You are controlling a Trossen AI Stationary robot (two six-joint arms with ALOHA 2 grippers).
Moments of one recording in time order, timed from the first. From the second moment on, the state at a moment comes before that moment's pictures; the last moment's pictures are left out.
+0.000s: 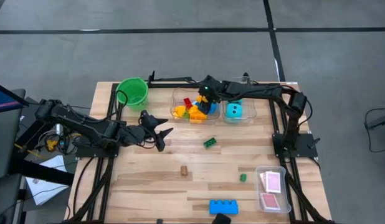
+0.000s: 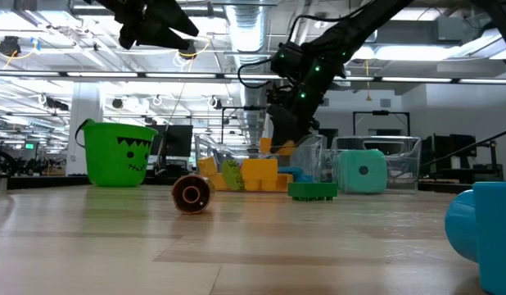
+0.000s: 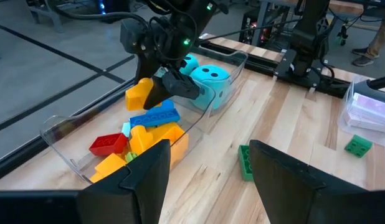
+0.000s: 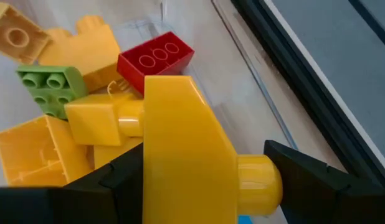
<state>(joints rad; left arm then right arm) -0.28 1.07 0.76 -0.14 -0.77 -0.40 -0.45 1.88 1.34 -0.41 0.12 0.00</state>
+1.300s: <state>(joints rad) -0.28 1.07 0.76 -0.14 -0.77 -0.40 -0.45 1.88 1.34 -0.41 0.07 0.06</state>
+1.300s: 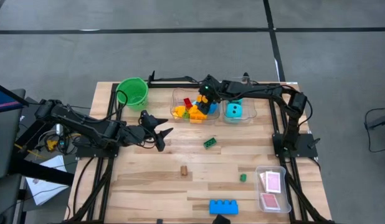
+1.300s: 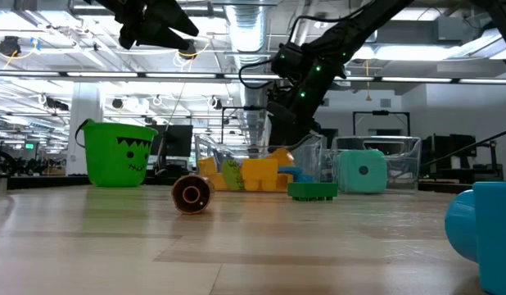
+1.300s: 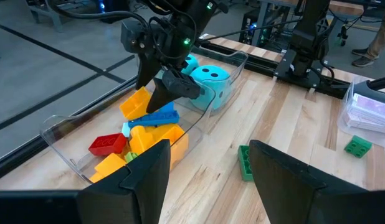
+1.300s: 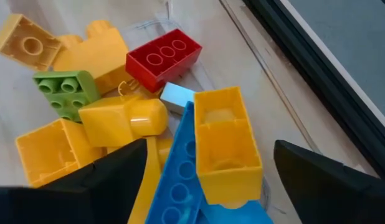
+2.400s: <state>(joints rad) -0.26 1.07 0.76 -0.14 -0.77 -0.40 -0.28 1.66 1.34 -0.50 0.07 0.08</state>
